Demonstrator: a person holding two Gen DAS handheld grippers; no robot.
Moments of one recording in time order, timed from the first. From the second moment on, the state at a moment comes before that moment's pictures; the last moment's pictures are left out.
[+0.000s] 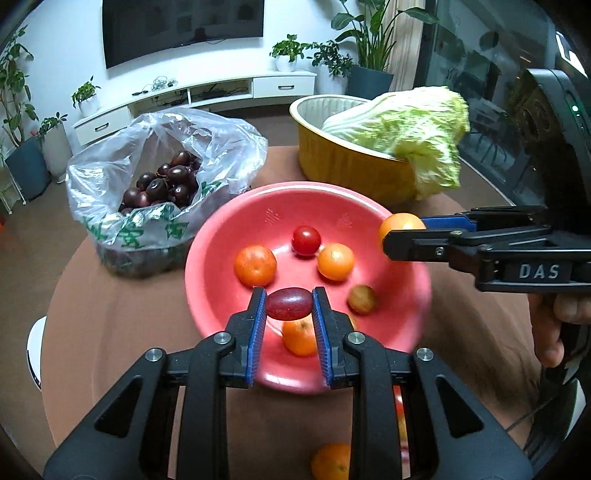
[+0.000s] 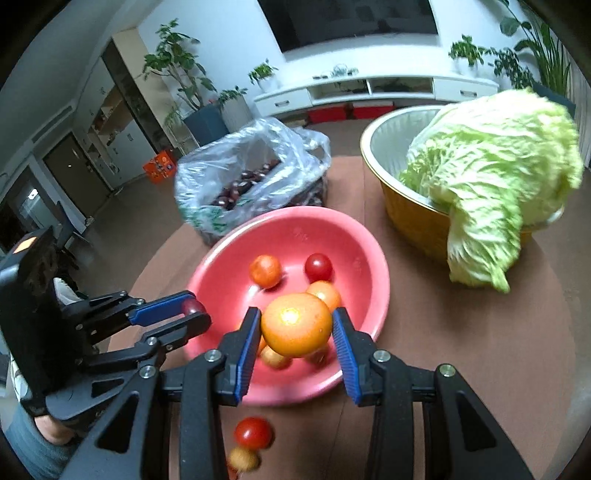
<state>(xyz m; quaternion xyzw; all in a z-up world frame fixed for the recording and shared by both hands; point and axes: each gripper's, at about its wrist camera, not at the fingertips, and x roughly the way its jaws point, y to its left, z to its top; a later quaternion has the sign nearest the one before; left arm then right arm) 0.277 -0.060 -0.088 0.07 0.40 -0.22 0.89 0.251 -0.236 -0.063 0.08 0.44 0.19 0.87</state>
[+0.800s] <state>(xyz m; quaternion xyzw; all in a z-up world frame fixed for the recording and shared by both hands) 0.304 -0.073 -0.126 0.10 0.43 -0.21 0.87 0.289 -0.229 -0.091 0.07 0.48 0.17 0.86</state>
